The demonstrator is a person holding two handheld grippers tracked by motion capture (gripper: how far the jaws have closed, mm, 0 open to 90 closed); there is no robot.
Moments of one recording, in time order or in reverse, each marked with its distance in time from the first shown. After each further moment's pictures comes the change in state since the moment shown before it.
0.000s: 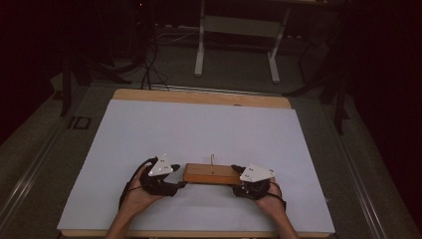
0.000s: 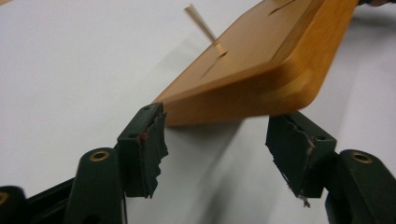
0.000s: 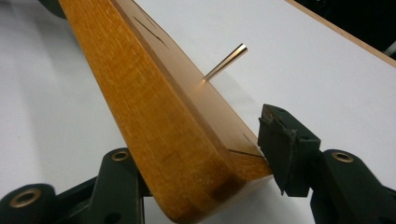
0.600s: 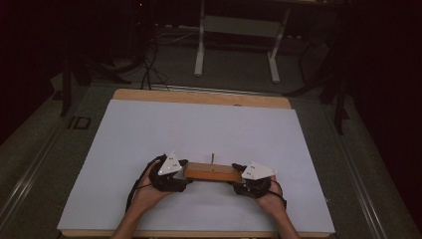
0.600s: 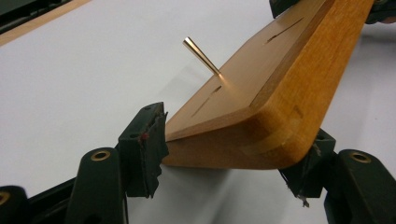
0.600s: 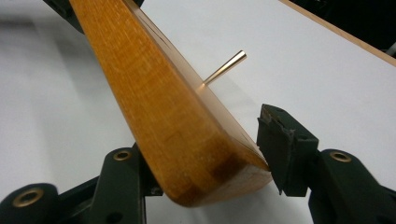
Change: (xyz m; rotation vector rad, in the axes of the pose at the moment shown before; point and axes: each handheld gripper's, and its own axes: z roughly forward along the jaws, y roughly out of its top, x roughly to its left) left arm -0.002 0.012 0.019 -0.046 0.061 0.045; right arm -0.006 0.001 -0.001 -0.017 0.009 0.028
